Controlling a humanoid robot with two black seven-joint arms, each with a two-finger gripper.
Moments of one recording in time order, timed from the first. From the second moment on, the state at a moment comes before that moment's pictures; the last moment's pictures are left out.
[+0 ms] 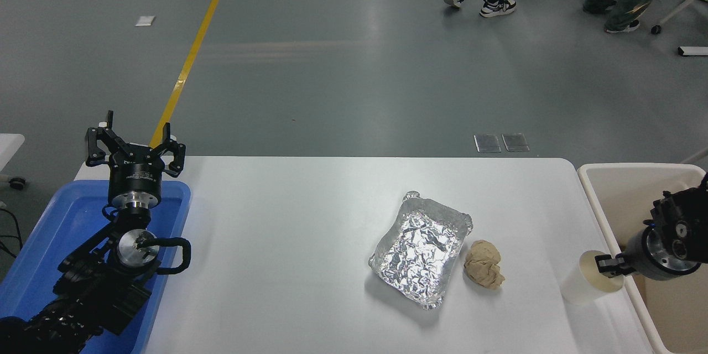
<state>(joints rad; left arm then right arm) -0.61 0.17 -1.00 -0.41 -0.12 -0.52 -0.60 1.33 -0.69 -0.96 1.15 -0.80 0.26 -0.08</state>
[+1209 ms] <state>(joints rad) -0.61 0.17 -1.00 -0.41 -0.12 -0.53 -0.60 2.54 -0.71 -1.49 1.51 -0.56 0.66 -0.03</state>
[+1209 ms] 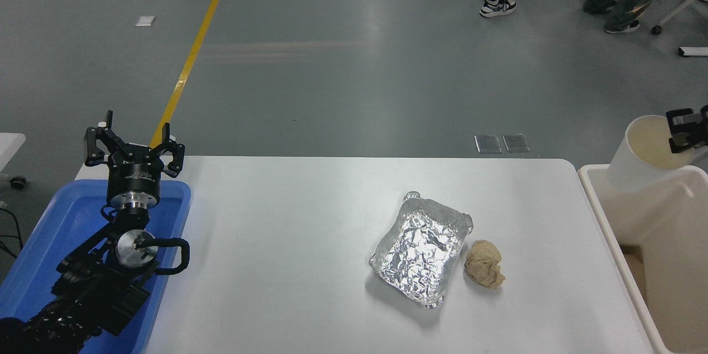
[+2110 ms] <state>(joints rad) -0.61 0.17 -1.00 -0.41 -0.12 -0.52 -0.60 1.68 -0.85 -1.35 0.91 -0.62 0.19 -0.03</state>
